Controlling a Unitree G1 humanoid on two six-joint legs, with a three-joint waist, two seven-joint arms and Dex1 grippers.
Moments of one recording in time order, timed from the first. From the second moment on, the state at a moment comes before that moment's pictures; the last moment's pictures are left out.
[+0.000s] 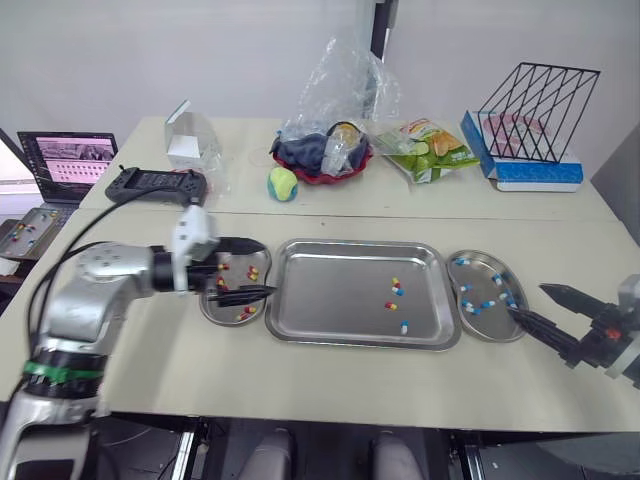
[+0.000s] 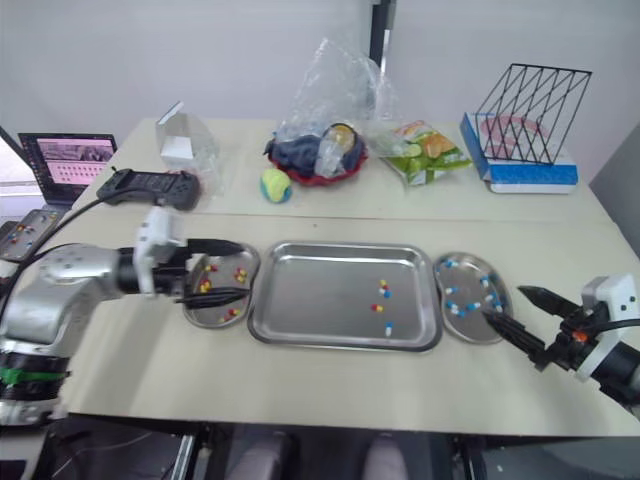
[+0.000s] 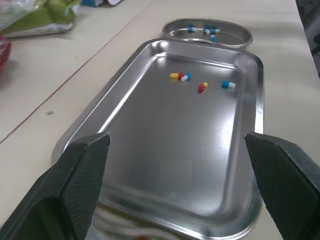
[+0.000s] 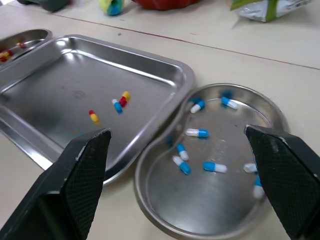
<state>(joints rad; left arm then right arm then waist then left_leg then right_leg) -0.52 0.74 -0.06 -0.06 -0.46 0.41 -1.22 0.24 -0.79 -0.63 -0.32 0.73 0.54 0.92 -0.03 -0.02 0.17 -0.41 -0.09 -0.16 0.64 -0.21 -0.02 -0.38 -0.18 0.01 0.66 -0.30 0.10</state>
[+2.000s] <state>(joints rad) -1.09 -0.01 -0.42 1.07 0.12 -0.12 -1.17 0.45 -0.75 -0.67 -0.60 0.80 0.64 0.83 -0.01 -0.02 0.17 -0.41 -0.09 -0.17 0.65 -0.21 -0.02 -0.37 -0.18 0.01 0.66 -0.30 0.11</state>
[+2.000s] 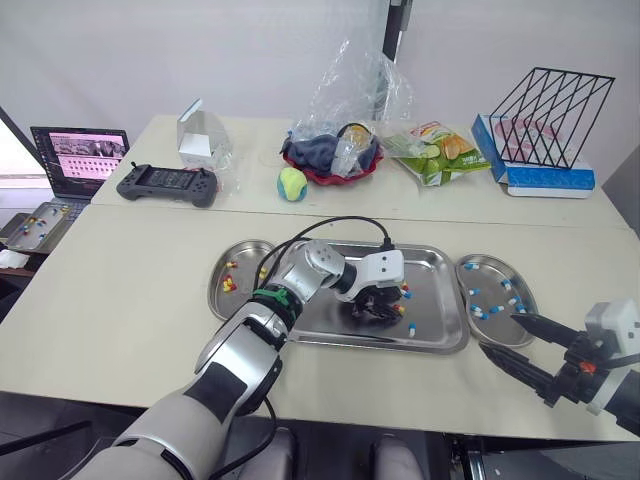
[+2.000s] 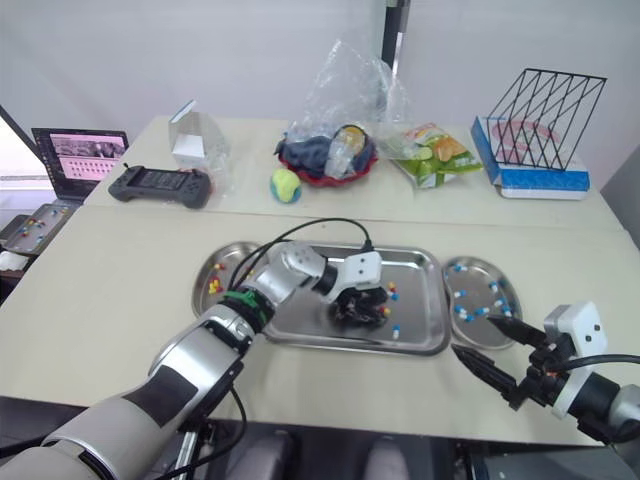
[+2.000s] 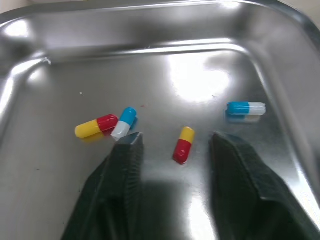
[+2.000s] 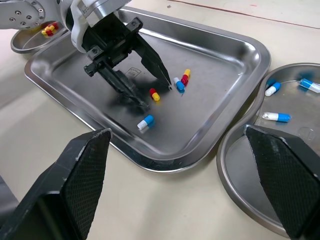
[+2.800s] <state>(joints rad) -1.09 0.31 -0.19 0.70 -0.01 0.18 -1.28 0.28 -0.81 -0.56 -0.51 0.78 0.64 0.85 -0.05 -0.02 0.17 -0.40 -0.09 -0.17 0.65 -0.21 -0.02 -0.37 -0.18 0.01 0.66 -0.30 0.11</state>
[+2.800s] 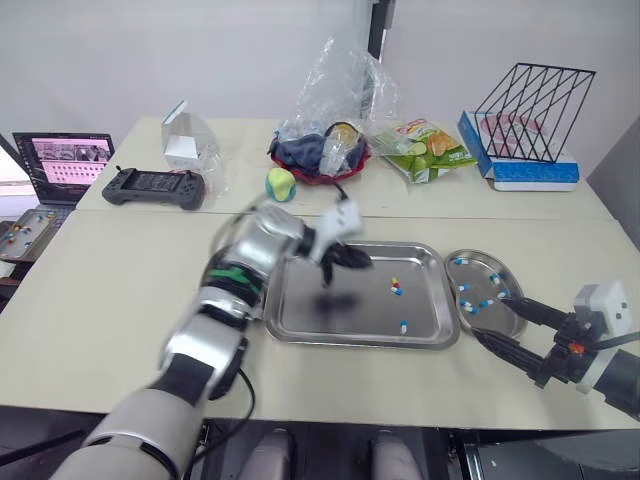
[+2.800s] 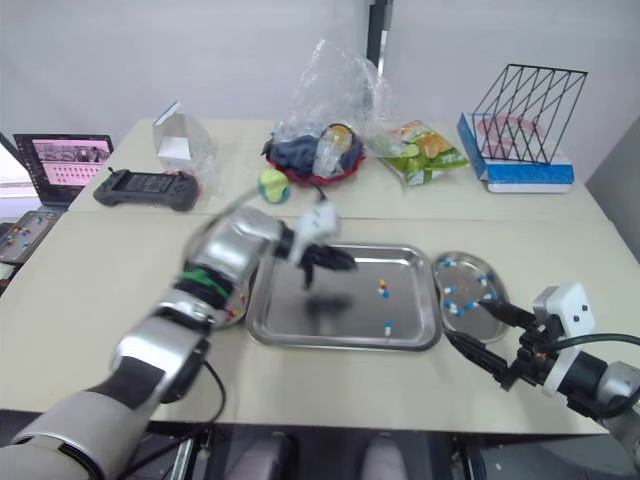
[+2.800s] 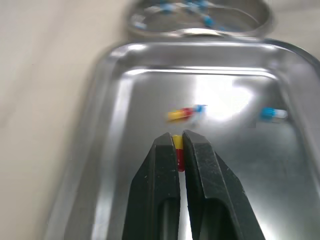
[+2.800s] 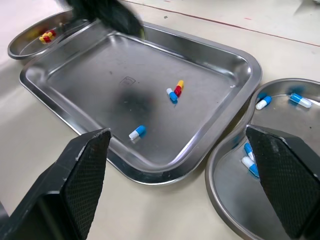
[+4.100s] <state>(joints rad) -0.62 0.83 -0.04 0.35 -0.16 0.31 -1.29 -0.03 -0.86 -0.32 -0.25 0.65 0.59 1.03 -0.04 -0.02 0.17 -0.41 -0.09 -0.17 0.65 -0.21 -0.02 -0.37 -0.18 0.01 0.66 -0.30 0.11</state>
